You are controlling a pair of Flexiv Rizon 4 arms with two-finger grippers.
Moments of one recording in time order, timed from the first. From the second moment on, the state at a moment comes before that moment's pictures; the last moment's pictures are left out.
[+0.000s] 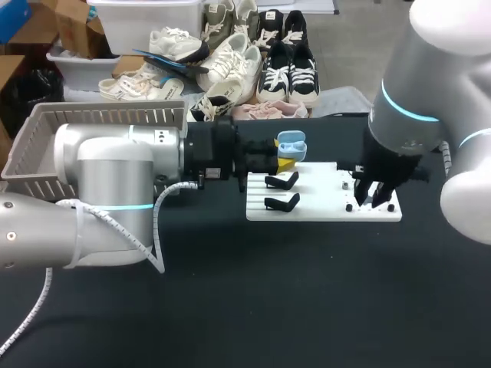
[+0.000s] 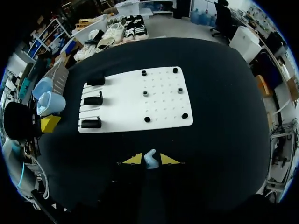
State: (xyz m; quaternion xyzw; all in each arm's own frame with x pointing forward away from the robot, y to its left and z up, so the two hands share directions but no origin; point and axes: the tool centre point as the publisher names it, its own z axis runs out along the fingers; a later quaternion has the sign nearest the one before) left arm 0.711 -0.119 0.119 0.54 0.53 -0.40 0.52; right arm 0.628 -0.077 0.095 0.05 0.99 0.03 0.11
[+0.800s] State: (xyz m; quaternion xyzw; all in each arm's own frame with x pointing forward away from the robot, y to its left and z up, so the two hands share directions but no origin) left arm 0.711 -0.119 0.119 0.54 0.53 -0.40 0.52; right arm 0.600 -0.032 0.177 -0.18 0.98 0.08 0.10
